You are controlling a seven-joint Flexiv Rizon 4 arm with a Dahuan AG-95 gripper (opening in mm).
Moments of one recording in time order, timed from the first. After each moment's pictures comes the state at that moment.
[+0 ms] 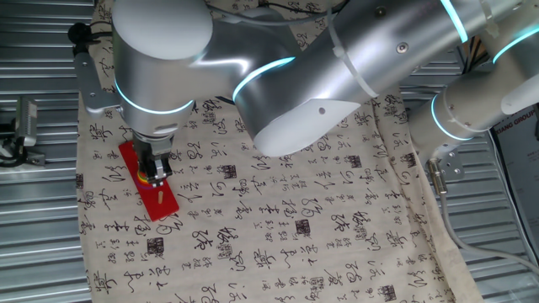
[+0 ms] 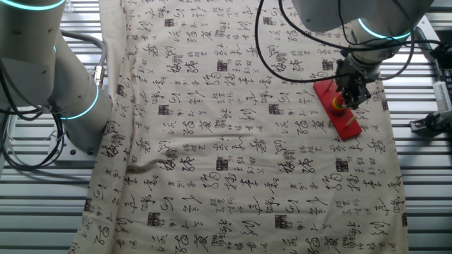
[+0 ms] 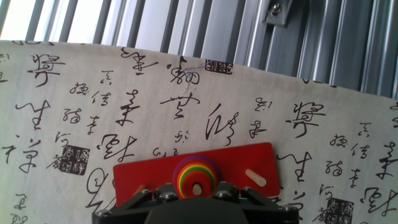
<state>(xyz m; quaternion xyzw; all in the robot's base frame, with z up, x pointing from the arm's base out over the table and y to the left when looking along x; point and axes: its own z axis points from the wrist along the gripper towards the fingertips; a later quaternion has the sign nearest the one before) 0.660 0.046 0.067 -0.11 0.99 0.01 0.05</state>
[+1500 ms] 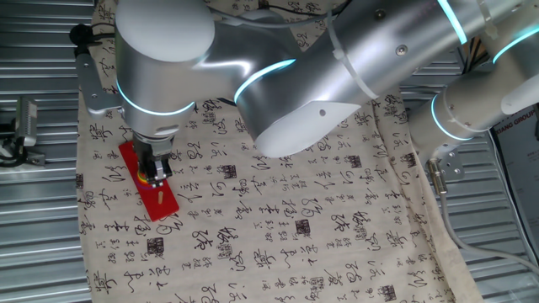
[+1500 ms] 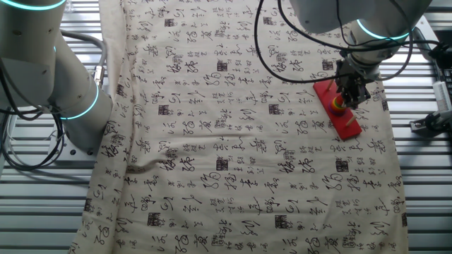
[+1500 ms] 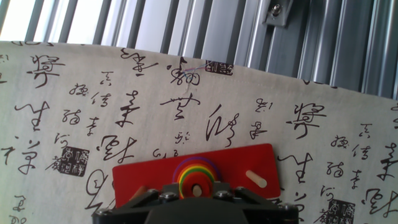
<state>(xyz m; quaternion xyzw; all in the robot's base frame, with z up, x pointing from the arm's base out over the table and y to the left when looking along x) 0.661 0.046 0.065 -0.11 0.99 0.01 0.05</state>
